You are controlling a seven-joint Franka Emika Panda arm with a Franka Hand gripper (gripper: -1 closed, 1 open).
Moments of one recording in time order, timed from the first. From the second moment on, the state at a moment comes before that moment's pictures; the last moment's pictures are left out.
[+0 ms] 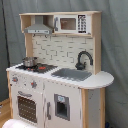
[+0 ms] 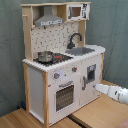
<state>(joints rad) -0.02 -1.50 1.59 -2.62 0.02 2.61 -0.26</state>
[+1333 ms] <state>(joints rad) -0.13 -1.51 1.64 -2.57 0.02 2.68 0.18</state>
